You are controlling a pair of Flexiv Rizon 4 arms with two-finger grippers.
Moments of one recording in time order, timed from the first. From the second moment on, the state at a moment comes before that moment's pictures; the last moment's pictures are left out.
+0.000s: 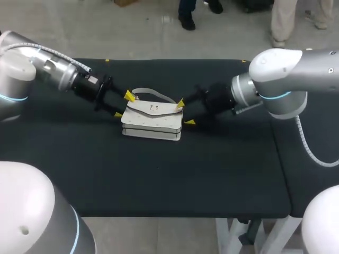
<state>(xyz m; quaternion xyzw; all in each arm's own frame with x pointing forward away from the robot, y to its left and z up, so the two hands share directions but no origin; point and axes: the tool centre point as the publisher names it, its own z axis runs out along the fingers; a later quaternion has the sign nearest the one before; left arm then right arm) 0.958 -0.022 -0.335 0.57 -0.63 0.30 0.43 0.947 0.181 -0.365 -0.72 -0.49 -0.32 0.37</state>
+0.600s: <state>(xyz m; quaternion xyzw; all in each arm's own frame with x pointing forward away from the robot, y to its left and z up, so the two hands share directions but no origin) 0.943 -0.019 -0.359 0.62 -0.61 0.28 0.41 0.953 0.145 -0.349 -0.70 -0.57 -0.30 0.31</state>
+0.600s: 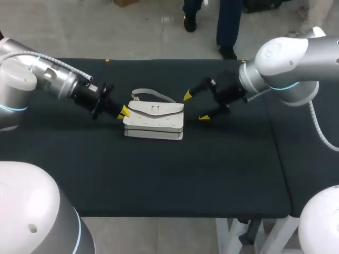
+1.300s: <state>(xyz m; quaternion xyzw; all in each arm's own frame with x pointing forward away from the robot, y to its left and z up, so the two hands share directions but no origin) 0.951 -0.013 -0.362 0.62 -0.62 0.27 0.40 0.969 0.133 -0.346 -0.68 -0.59 -0.28 0.33</state>
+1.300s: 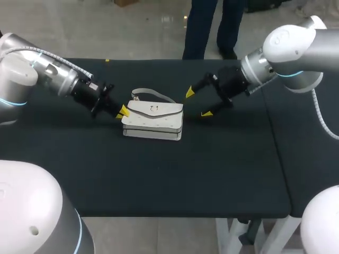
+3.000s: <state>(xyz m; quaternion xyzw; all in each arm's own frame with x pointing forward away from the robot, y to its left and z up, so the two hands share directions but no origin) 1.077 0.207 -0.347 0.58 -0.70 0.31 0.28 1.042 -0.057 -0.304 -0.69 -0.70 -0.14 0.08</state>
